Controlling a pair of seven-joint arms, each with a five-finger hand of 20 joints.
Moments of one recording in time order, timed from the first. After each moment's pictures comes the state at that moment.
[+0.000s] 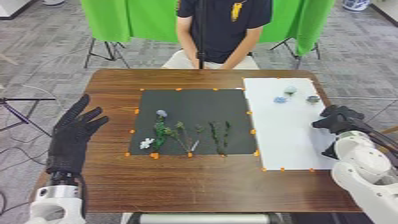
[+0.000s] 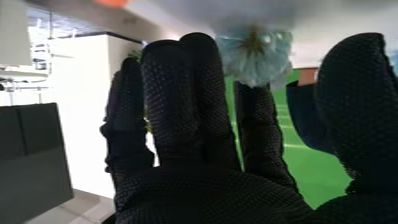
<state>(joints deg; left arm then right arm) 129.5 -50.4 -90.6 -126.1 40.3 25.0 26.3 -91.8 -39.8 72.8 -94.6 -128.0 4.1 36.2</state>
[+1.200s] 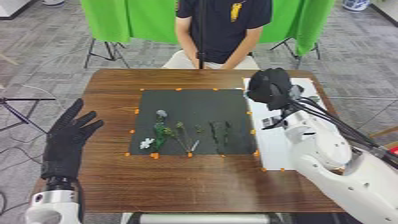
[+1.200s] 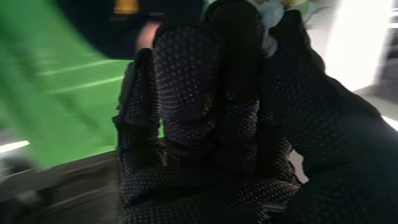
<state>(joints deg) 132.1 -50.2 -91.5 -126.4 37.9 26.1 28.6 -70.9 -39.3 47.5 -109.4 -128.8 15.5 18.6</state>
